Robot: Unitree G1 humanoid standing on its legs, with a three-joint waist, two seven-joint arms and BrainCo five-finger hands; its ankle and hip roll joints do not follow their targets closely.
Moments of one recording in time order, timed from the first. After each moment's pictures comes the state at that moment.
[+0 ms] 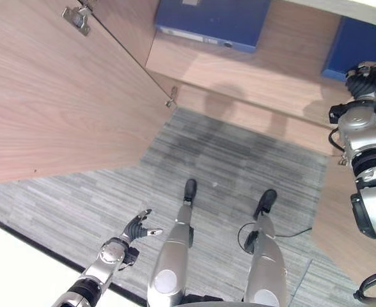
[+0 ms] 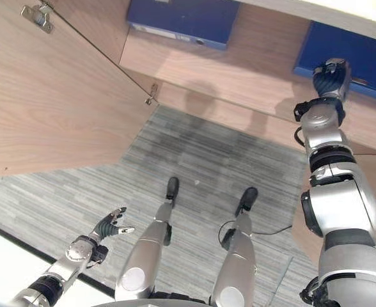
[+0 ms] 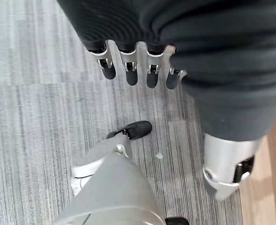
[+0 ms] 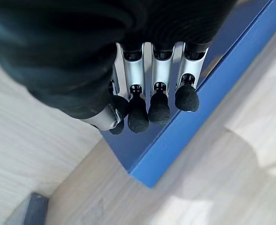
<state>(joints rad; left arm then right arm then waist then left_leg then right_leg) -0.13 0.48 -0.48 0.78 -0.26 -0.21 -0.01 -1.15 -0.75 0.34 1.19 0.18 -0.09 -0.46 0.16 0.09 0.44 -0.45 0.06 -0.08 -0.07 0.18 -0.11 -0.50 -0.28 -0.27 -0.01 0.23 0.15</state>
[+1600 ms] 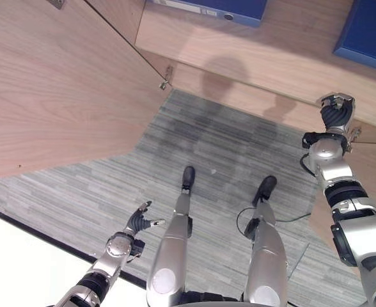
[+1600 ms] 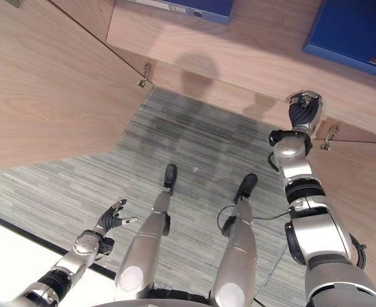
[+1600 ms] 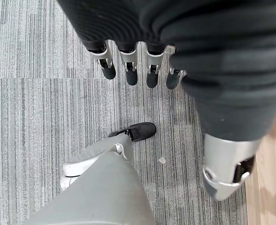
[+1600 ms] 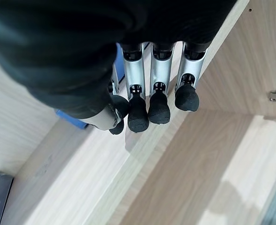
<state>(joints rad) -0.17 0.42 -0.46 0.80 -0.26 -0.22 0.07 -0.84 -0.60 0.16 0.89 0.17 -0.14 -0.63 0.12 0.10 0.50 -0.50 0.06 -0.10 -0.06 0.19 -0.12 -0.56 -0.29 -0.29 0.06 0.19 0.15</state>
